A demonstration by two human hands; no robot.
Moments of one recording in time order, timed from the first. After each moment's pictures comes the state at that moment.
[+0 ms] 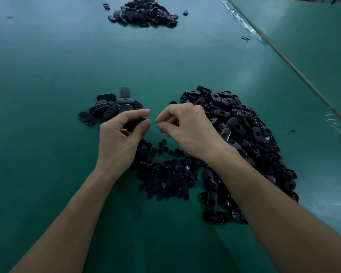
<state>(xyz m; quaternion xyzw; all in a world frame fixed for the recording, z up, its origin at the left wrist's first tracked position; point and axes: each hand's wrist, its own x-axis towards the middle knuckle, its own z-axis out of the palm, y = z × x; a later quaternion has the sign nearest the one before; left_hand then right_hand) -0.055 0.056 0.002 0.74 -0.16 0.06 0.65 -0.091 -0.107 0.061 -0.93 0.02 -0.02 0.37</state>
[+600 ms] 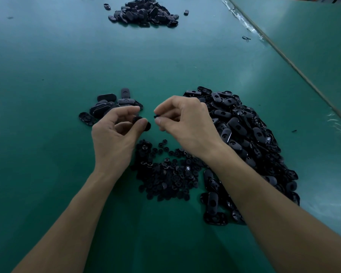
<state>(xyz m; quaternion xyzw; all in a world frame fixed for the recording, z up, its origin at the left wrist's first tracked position) -0.054 0.057 0.002 0.72 -0.12 0.09 0.68 -0.088 -0.102 0.062 -0.89 0.02 -0.09 0.44</state>
